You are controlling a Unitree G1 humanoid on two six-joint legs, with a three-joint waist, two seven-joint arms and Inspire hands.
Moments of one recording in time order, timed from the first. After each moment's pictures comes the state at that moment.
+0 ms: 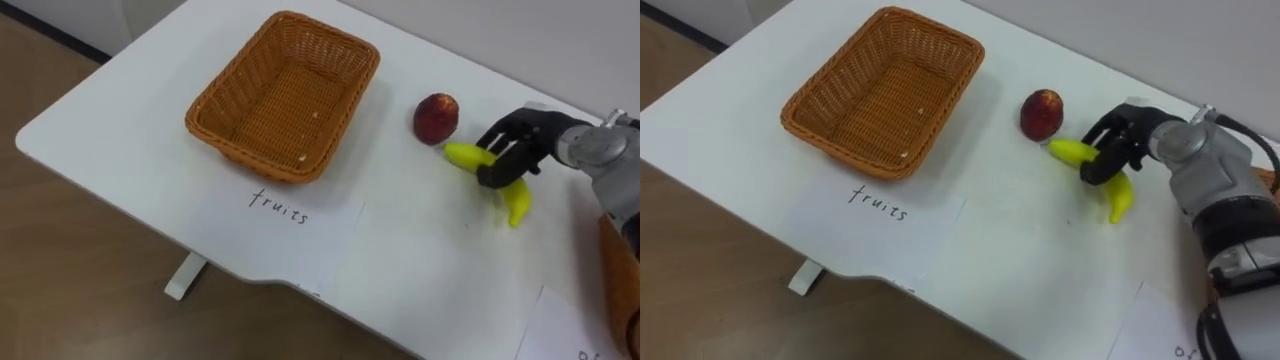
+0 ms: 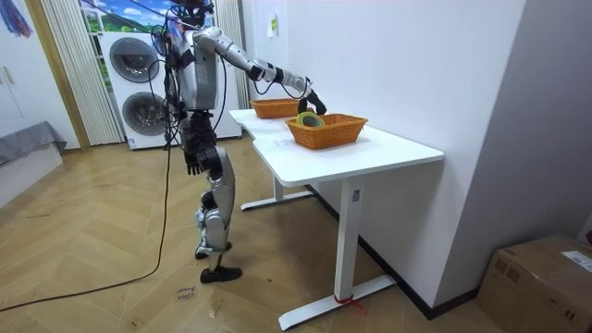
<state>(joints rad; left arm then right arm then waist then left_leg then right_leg) 0.10 0.31 0.02 1.06 0.08 0.16 0.06 -0.72 -0.65 0.33 0.74 -0.33 0.22 0.40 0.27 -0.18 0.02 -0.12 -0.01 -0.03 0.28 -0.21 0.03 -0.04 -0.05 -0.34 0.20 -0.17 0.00</state>
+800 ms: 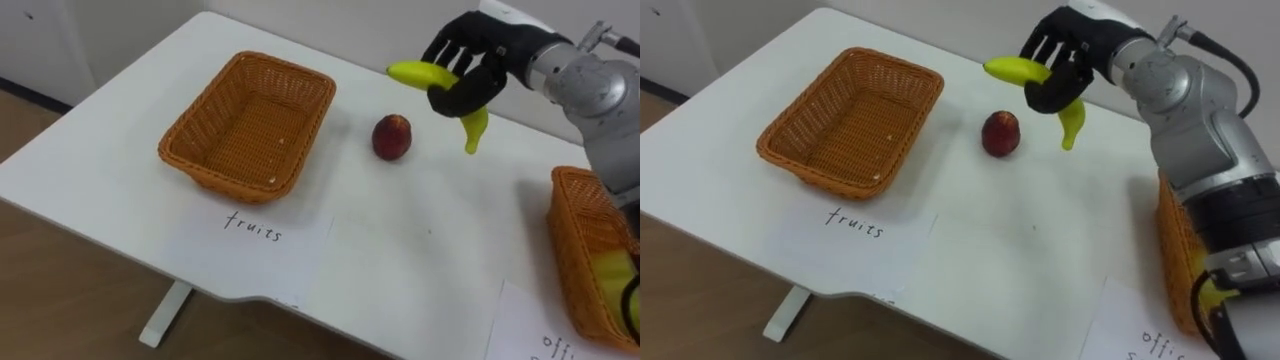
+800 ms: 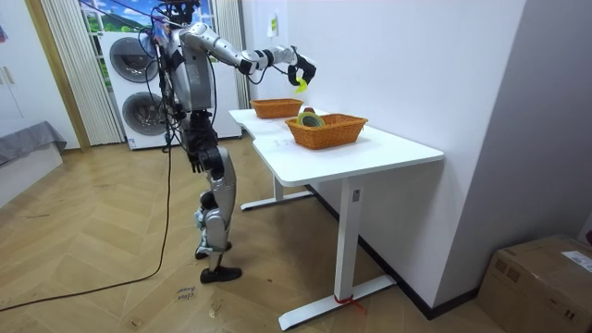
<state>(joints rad) 0.22 0.28 0.10 0.96 0.07 0.15 0.08 -0.71 -0.66 0.28 0.32 -0.36 0.22 0.41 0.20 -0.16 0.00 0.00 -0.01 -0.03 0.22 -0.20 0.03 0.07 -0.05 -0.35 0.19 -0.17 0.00</state>
